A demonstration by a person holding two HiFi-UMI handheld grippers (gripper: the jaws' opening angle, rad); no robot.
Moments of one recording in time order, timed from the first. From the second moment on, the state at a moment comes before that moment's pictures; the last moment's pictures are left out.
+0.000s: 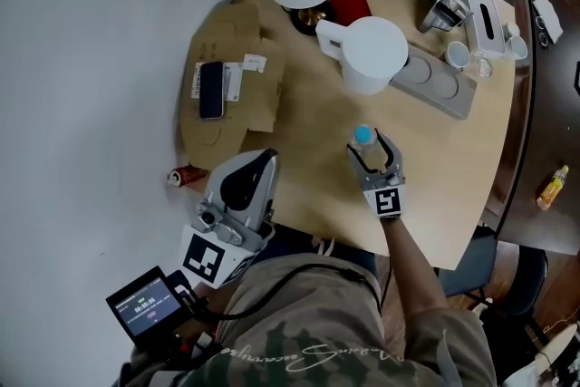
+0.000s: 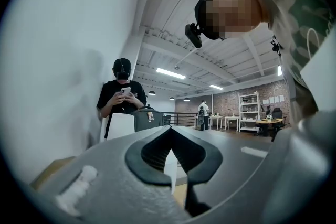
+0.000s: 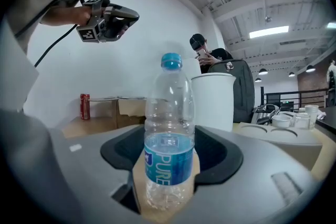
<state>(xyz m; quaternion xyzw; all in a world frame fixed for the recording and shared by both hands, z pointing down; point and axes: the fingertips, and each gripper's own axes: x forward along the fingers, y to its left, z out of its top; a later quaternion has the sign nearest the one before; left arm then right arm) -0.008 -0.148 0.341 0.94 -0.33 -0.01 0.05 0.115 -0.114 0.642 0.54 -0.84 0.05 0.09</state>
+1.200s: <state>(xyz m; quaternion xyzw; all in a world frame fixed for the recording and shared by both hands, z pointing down) -0.044 -0.032 0.306 0.96 -0.23 -0.12 0.07 0.105 0.065 0.380 0.65 -0.76 -0.05 0.06</state>
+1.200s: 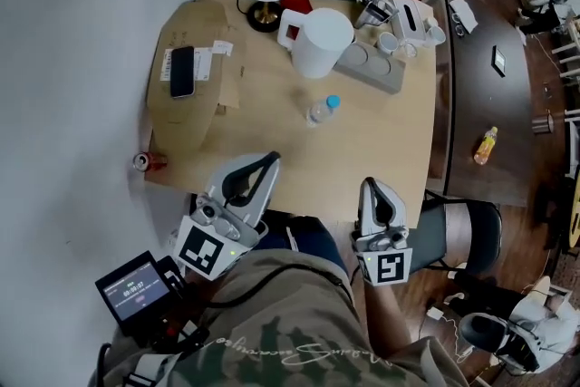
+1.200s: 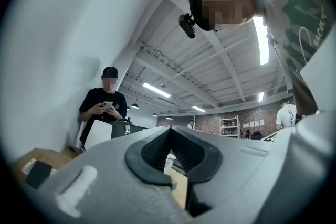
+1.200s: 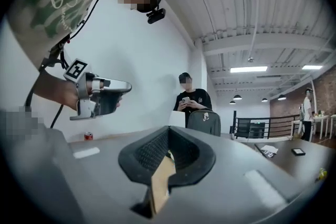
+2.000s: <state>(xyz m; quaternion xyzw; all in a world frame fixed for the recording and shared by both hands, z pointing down) -0.074 0.203 0.290 0.95 -0.29 -0.09 0.00 0.107 0.274 0.392 0.61 -0.80 0.01 -0.01</state>
